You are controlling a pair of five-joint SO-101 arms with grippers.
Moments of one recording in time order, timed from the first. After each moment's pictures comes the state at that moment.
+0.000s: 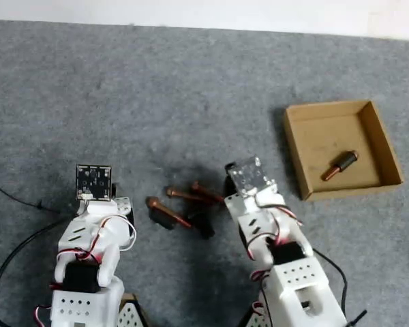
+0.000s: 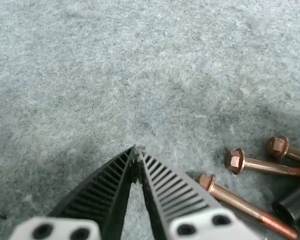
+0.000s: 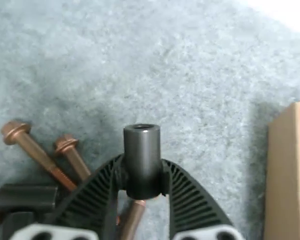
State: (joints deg) left arm -2.6 -103.8 96.0 52.0 7.5; right arm -22.0 -62.2 88.6 9.5 18.2
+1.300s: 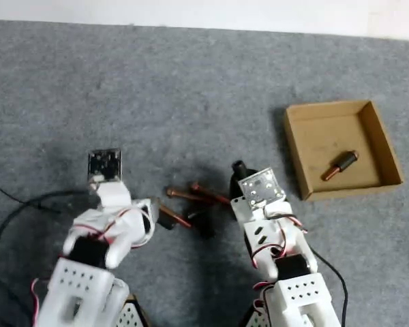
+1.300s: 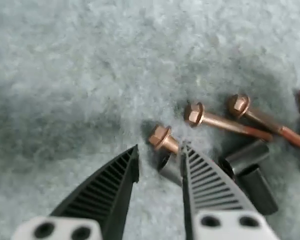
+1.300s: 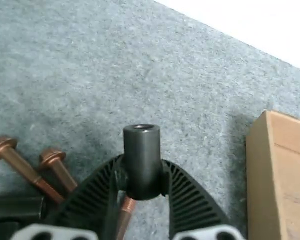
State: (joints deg) left arm 8.3 -69.8 78.5 54.2 25.1; right arm -20.2 -75.0 95.1 9.5 18.2
